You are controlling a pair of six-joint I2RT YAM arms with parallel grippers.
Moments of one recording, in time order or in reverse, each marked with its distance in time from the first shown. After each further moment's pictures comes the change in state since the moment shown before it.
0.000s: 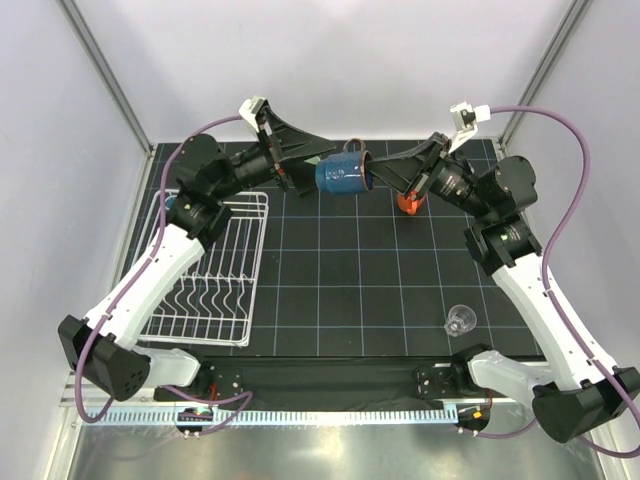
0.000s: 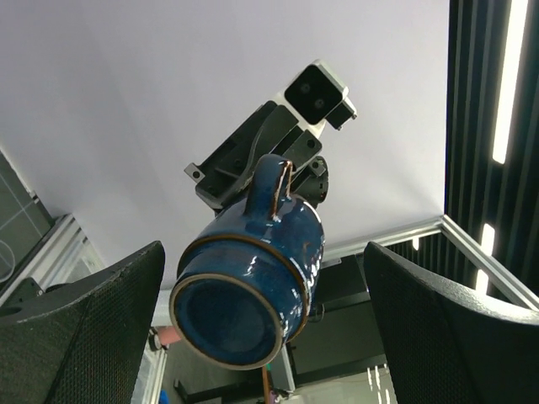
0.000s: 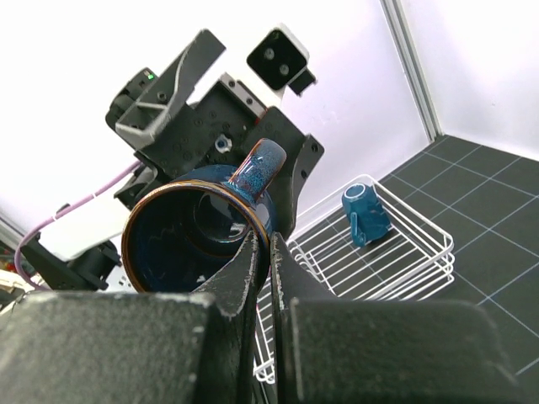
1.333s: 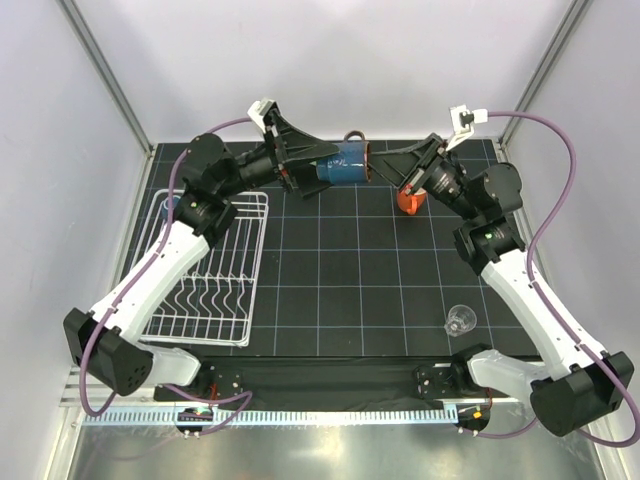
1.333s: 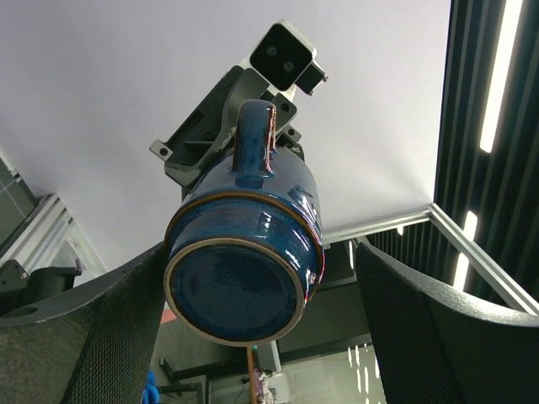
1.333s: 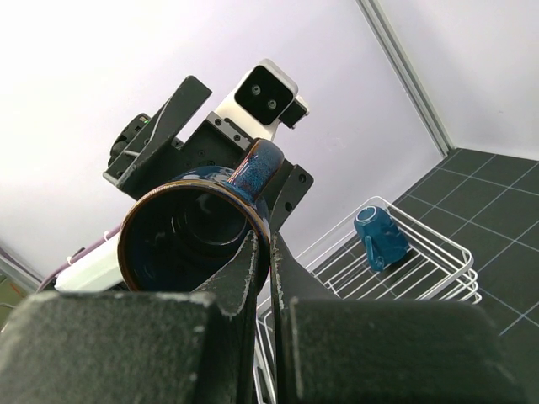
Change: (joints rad) left arm -0.011 0.028 -0.006 0.042 0.054 -0.055; right arm 0.000 0.035 -0.103 0.206 0.098 0.161
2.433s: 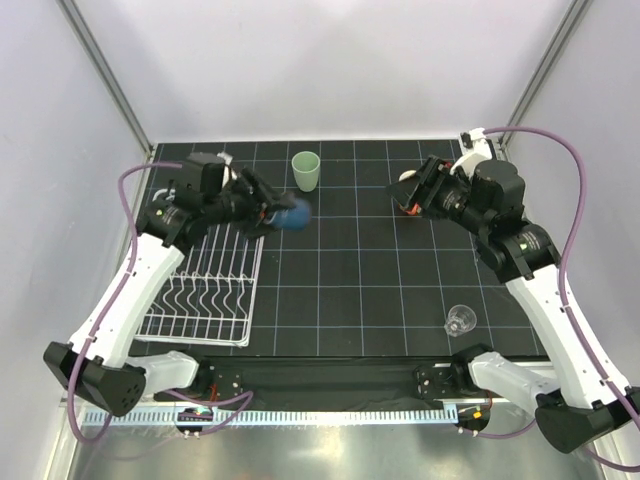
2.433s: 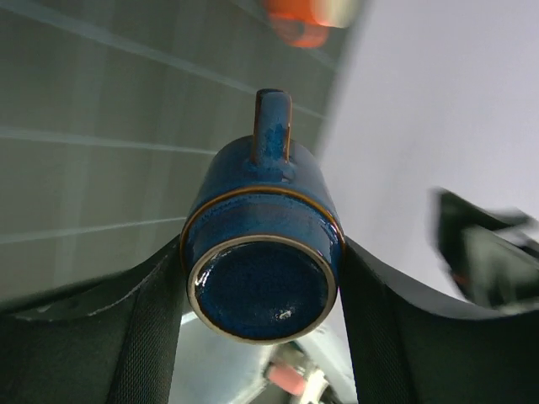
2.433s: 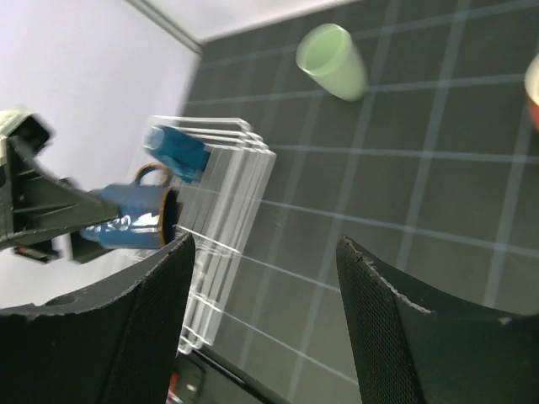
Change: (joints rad) left arm 0.100 -0.106 0.033 -0.952 -0.373 0.437; right arm 0.001 -0.085 0.171 -0.908 0.382 -0.283
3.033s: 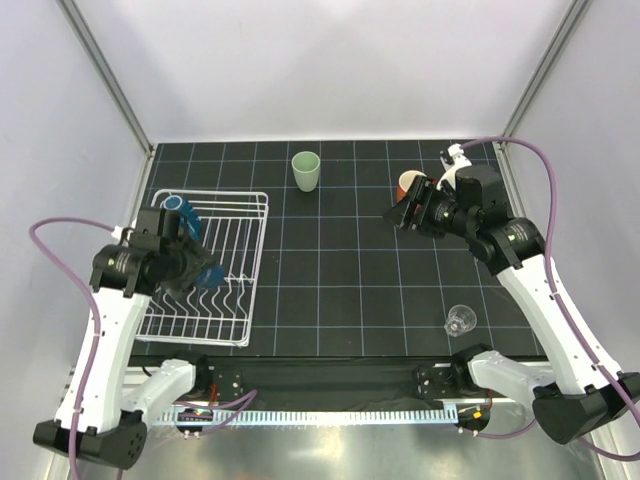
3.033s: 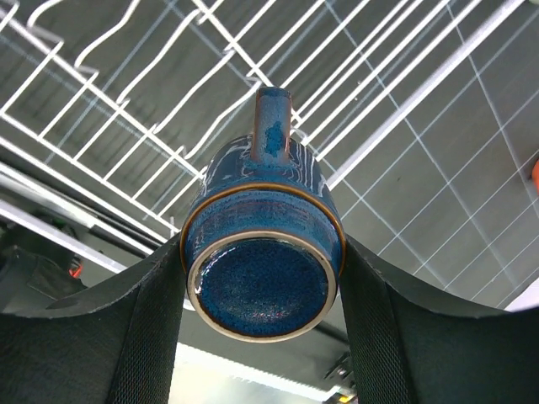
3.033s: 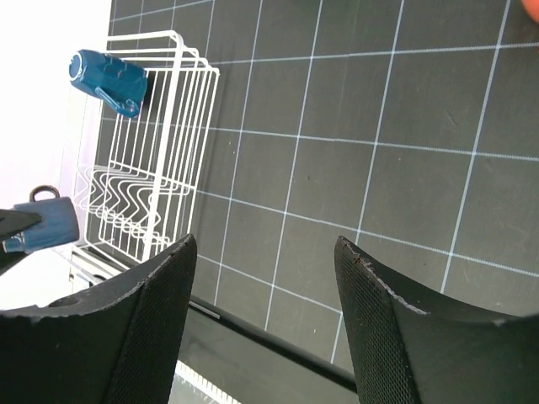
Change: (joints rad) left arm 0.236 -0.272 -0.129 -0.655 -0.527 0.191; right arm 0.000 0.045 -0.011 -0.258 0.010 -0.056
